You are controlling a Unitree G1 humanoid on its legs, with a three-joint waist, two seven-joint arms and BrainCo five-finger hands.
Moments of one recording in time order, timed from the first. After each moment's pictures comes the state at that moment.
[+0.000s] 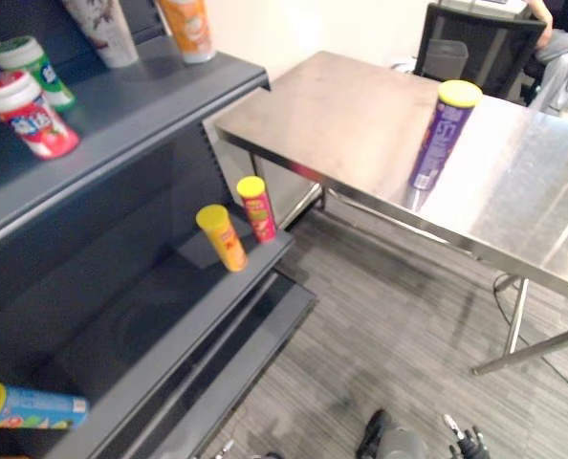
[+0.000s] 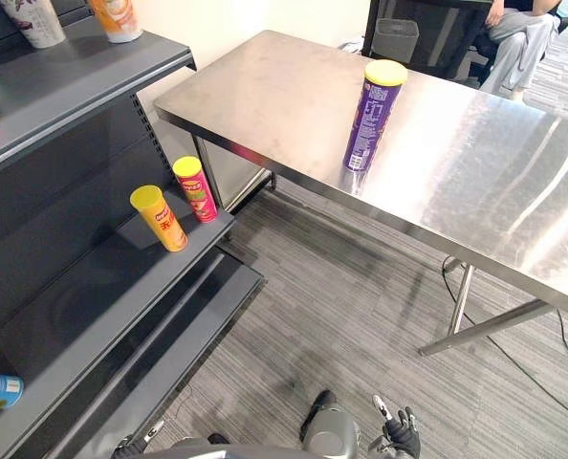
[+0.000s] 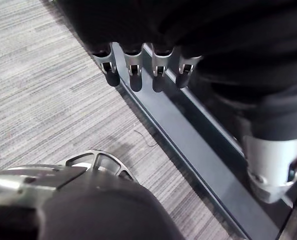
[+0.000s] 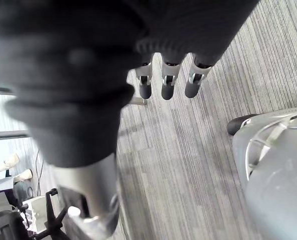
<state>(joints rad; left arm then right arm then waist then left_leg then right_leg) 0.16 0.13 0.03 1.12 -0.25 -0.11 0.23 0.18 -0.03 -0.29 1.00 0.65 -0.34 0.02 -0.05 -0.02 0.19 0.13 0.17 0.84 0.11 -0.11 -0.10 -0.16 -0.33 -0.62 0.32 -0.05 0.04</state>
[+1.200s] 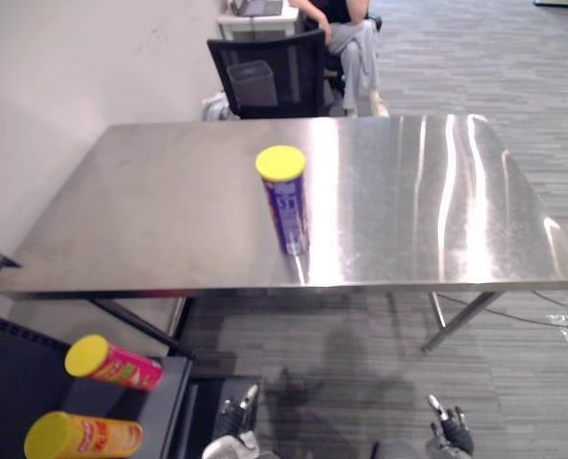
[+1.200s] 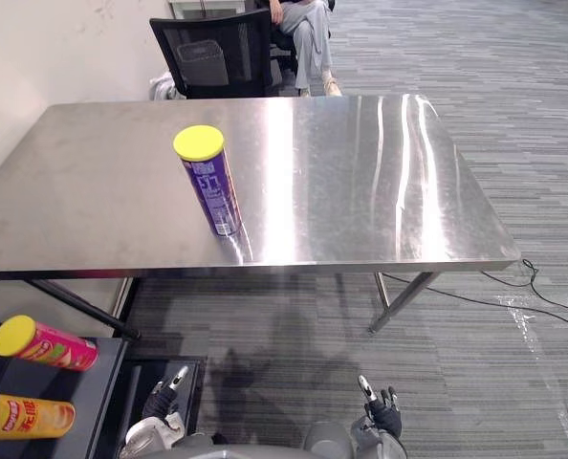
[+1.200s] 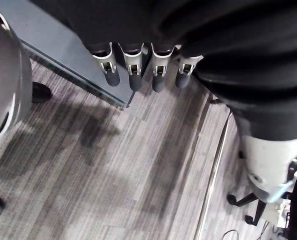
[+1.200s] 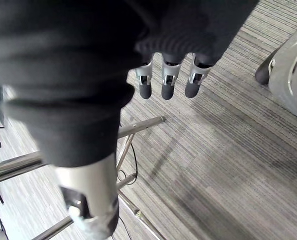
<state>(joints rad) 0.08 0.03 0.05 1.03 -0.37 -0.19 0.09 0.15 0.02 -0.20 0.93 0.72 -0.35 -0.02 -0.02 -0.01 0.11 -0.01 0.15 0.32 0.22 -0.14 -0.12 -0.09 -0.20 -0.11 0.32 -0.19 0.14</state>
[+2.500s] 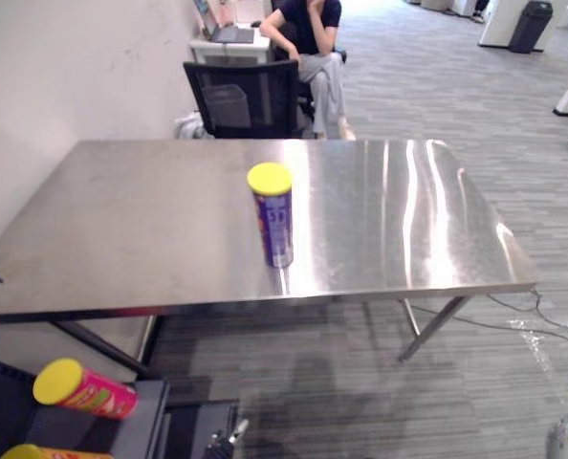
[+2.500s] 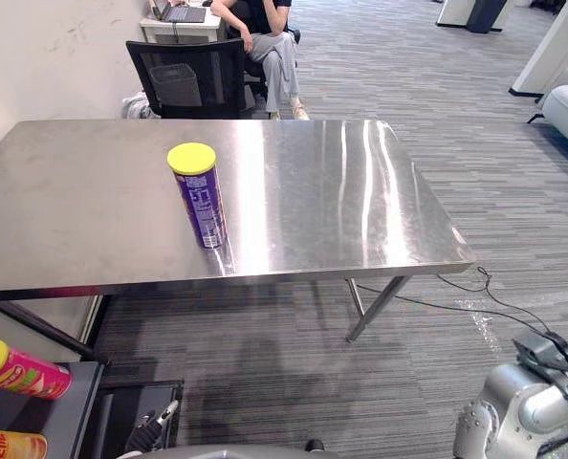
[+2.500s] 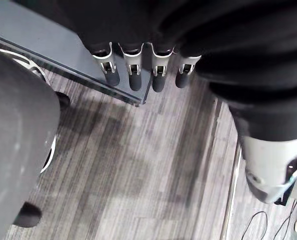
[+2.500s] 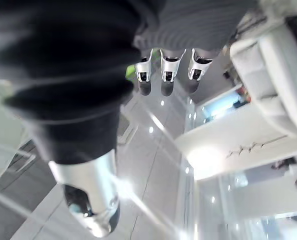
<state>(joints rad) 0.23 0.06 0.13 0.91 -0.21 -0.11 0.09 0.16 -0.12 -0.55 -0.37 0.47 -0.50 -0.38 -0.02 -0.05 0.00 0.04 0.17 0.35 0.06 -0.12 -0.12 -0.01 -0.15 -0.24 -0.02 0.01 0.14</state>
